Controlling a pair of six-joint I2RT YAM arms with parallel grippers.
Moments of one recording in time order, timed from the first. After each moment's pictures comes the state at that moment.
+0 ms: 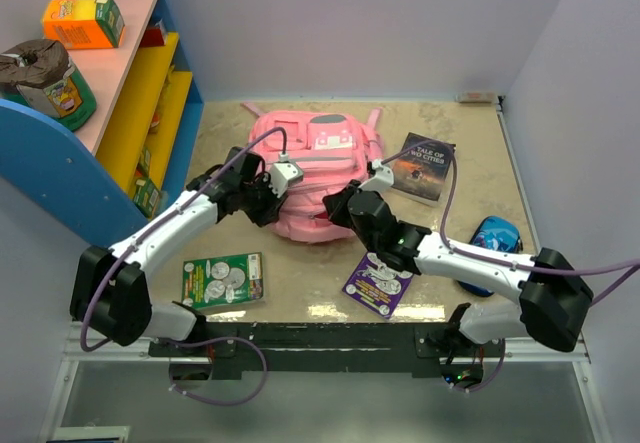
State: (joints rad) left arm -0.46 1.38 1.00 -0.58 0.31 0.35; right arm 0.95 1.31 0.79 0.15 0.52 0.93
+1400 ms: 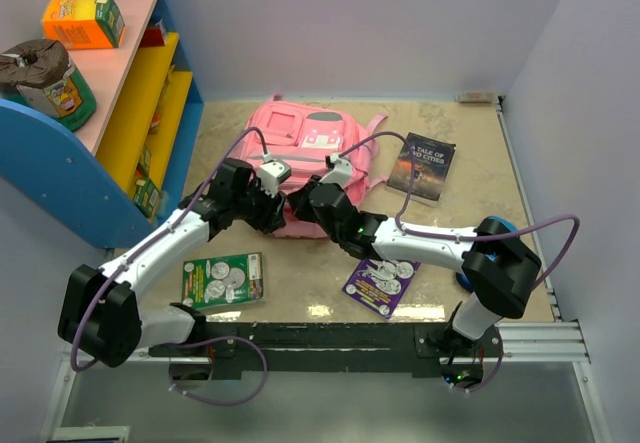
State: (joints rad) left arm -0.44 1.26 0.84 -0.39 0.32 0.08; right arm 1.01 1.62 1.00 0.26 0.46 0.93
